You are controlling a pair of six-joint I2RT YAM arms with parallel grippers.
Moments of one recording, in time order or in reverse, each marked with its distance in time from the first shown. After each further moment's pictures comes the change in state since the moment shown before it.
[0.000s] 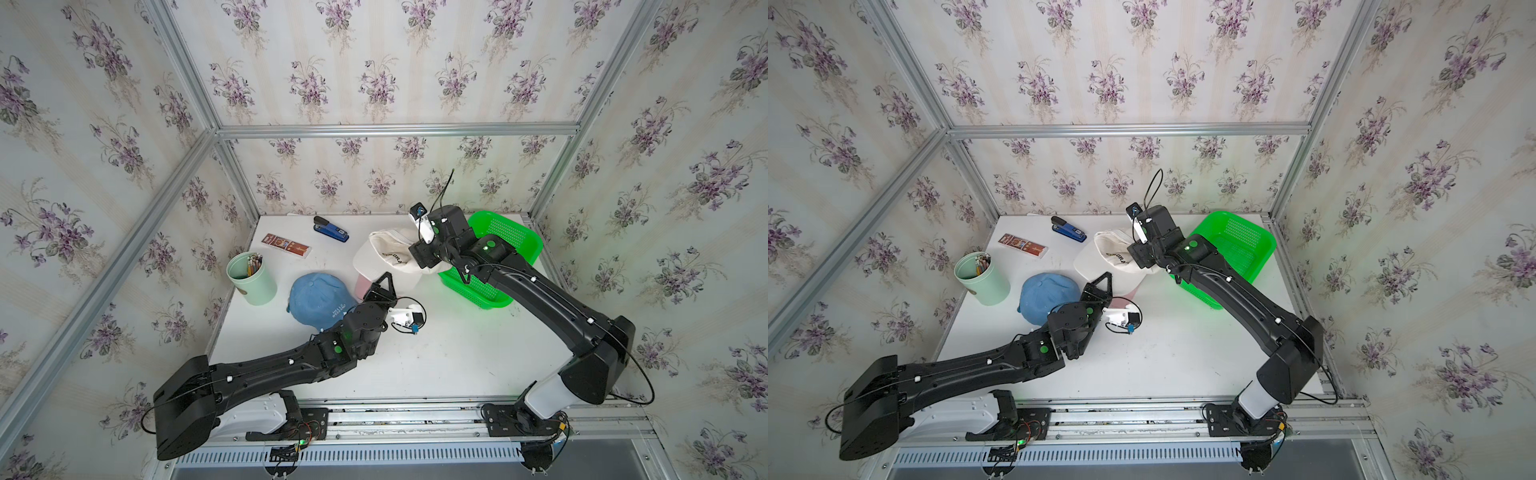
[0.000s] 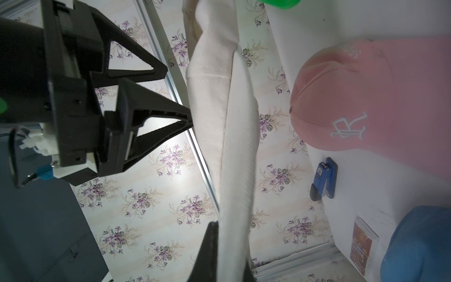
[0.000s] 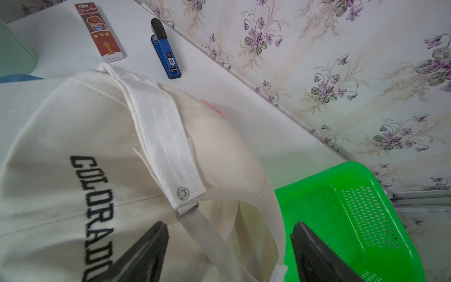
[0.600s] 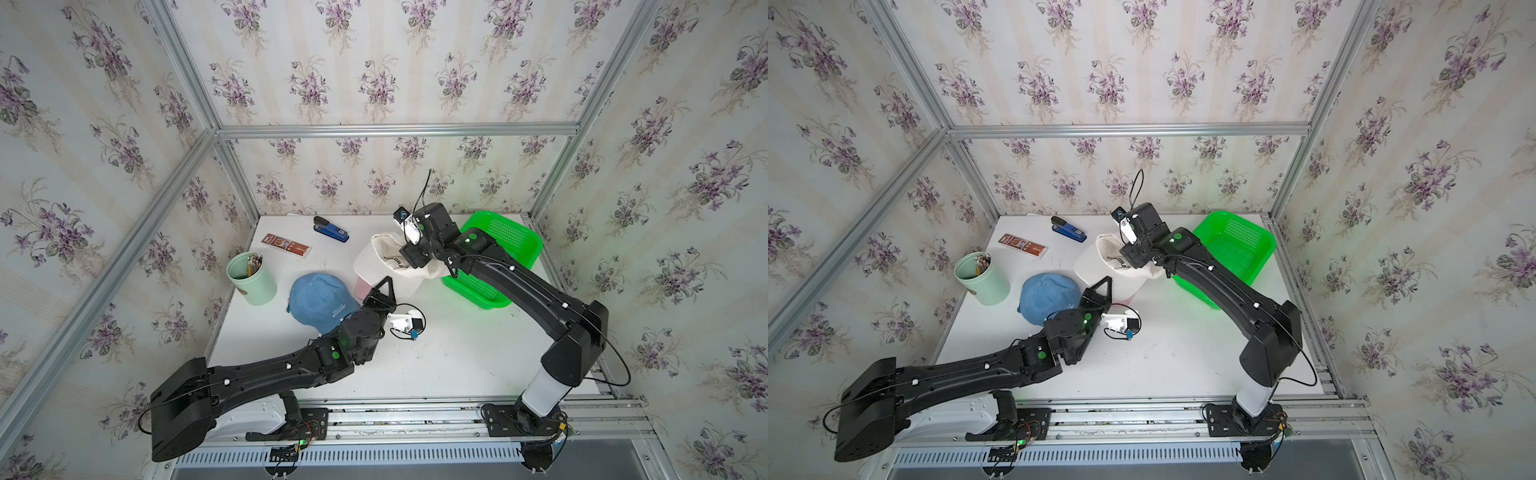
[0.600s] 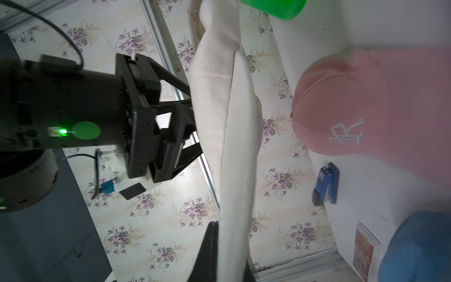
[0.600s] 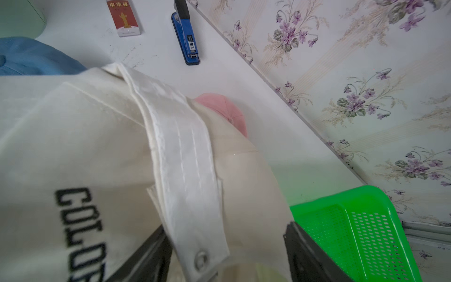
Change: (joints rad) left arm -0.027 -0.032 -0.060 0.068 0.015 0.027; right arm -0.007 0.155 0.120 -0.052 -0.076 -0.098
